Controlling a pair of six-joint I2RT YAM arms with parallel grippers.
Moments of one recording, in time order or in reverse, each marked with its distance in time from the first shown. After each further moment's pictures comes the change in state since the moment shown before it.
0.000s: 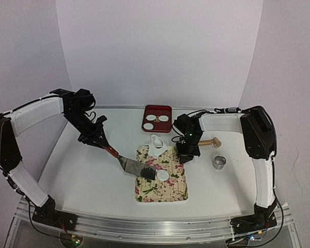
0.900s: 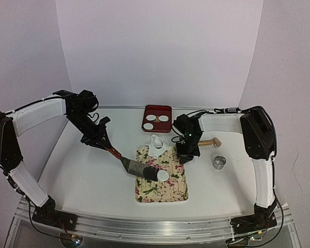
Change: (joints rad) left arm -0.027 0.012 -0.011 0.028 0.017 0.007; right arm 0.006 0.000 0.000 -0.003 0.011 0.007
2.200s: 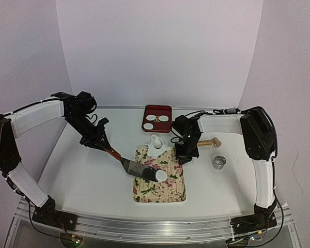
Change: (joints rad) left arm 0.008 -0.025 -0.042 0.029 0.006 -0.009; right arm 0.020 -0.009 -0.014 0.015 0.016 0.039
